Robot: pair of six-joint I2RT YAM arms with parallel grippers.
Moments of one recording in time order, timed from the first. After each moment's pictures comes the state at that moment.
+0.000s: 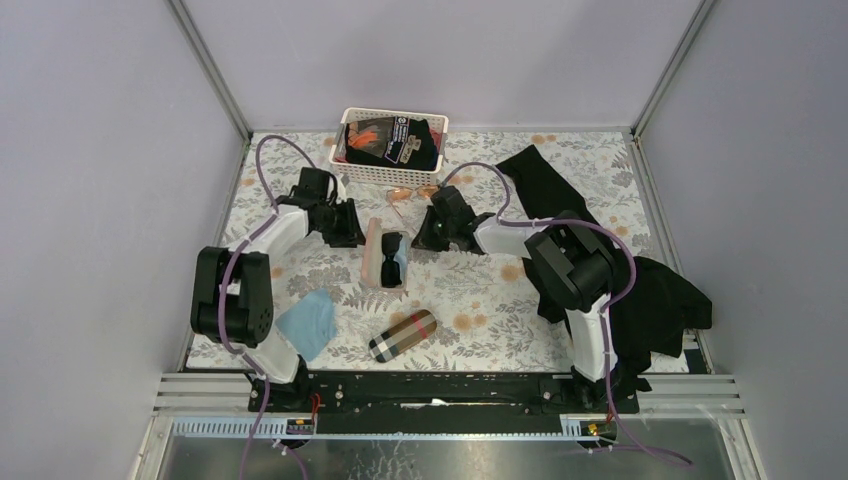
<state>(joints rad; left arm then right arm) -0.11 1.65 1.06 -0.48 0.38 -0.30 0.70 2.07 1.26 0.03 -0.13 0.90</state>
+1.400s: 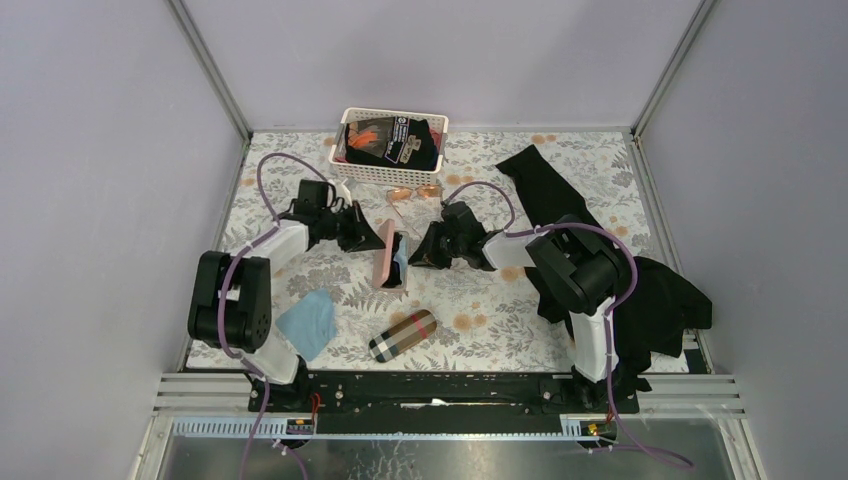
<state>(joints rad) -0.09 1.59 0.90 -0.23 0.72 -0.46 0.69 2.03 1.06 0.24 -0.32 0.99</state>
